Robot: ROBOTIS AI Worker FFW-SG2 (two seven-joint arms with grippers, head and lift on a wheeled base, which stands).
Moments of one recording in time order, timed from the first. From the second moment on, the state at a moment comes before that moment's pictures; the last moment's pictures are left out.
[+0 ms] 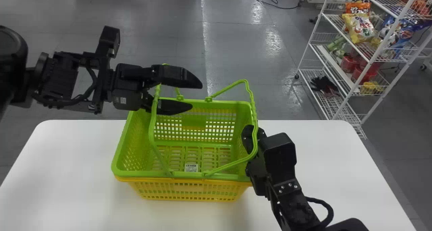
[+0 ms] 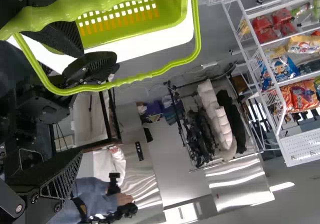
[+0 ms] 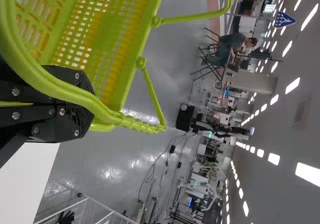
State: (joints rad) left arm -0.72 0.31 -0.14 -1.19 1.30 1.57 -0.38; right arm 0.34 -0.04 0.29 -2.11 0.31 0.45 -0.03
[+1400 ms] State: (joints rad) left arm -0.77 0.24 -0.19 -1.14 1.23 1.56 -0.39; right arm 0.25 -0.03 0.45 -2.10 0.35 0.54 -0.07
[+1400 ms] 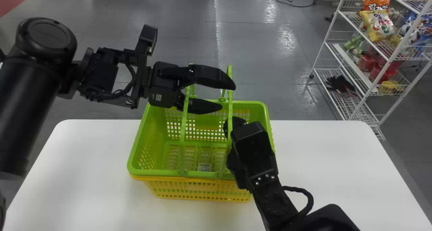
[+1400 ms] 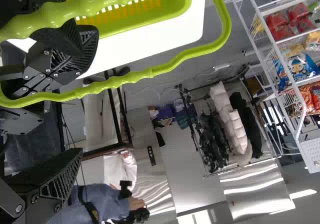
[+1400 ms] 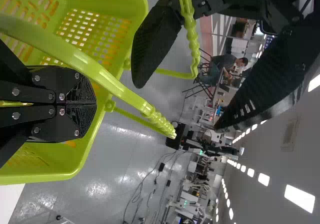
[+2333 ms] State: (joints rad) left arm -0.83 0.21 -0.19 -0.99 1.22 1.52 -0.44; right arm 0.27 -0.04 0.49 -2.09 0.38 0.54 -0.07
